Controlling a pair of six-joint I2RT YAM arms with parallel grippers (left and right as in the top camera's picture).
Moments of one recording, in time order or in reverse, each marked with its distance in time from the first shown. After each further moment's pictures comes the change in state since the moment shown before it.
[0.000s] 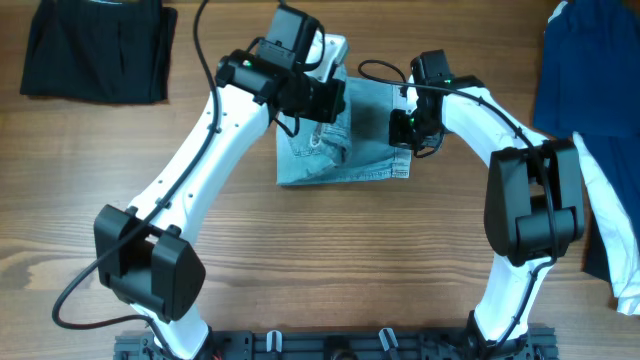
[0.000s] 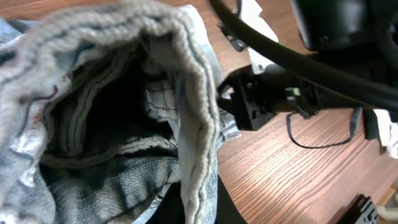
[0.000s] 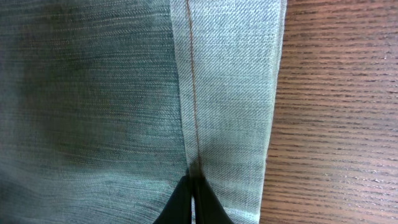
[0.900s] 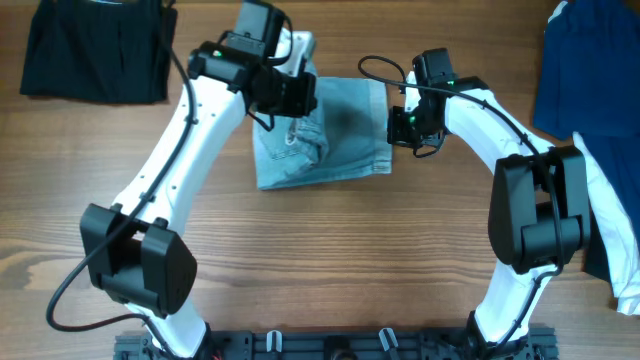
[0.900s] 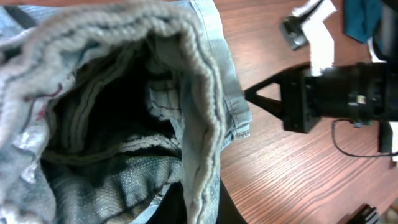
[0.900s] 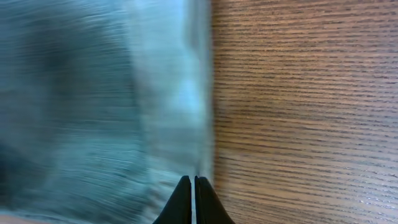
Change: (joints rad) left arm 0.095 0.000 0.000 -0.067 -0.003 0.000; right arm 0.005 -0.049 -0.024 0.029 -0.059 0.000
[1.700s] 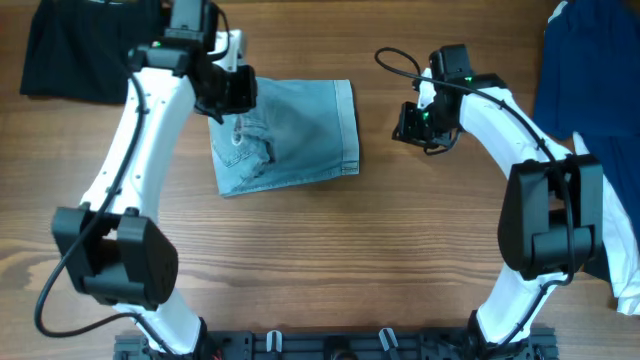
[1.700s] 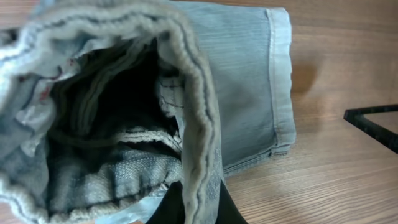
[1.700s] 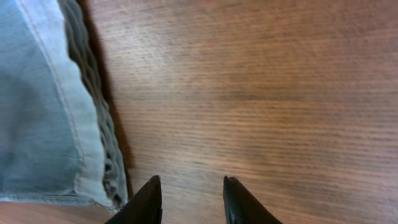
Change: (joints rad) left arm 0.209 0.000 -0.006 -0.118 -0.102 -0.010; right arm -0.047 -0.045 0.000 -0.040 -0.041 0.024
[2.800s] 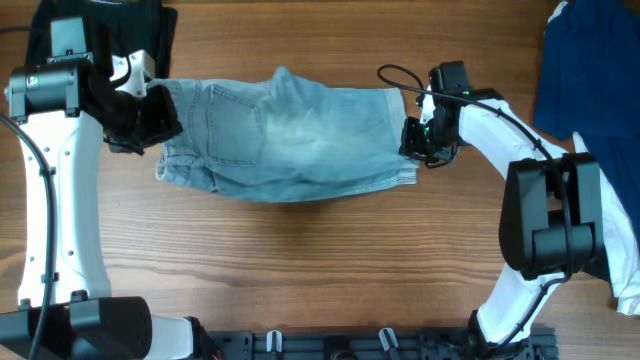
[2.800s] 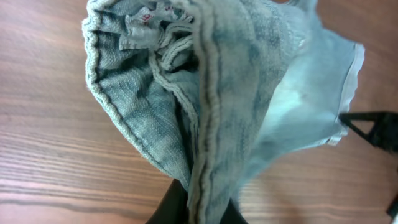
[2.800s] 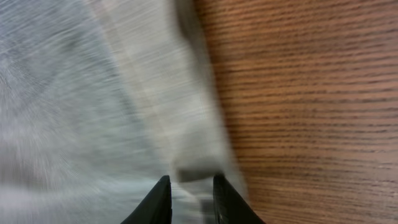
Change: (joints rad) left arm 0.299 -0.254 -0.013 -0.303 -0.005 0.017; right arm -0.015 -0.001 -0.108 0.036 0.035 0.028
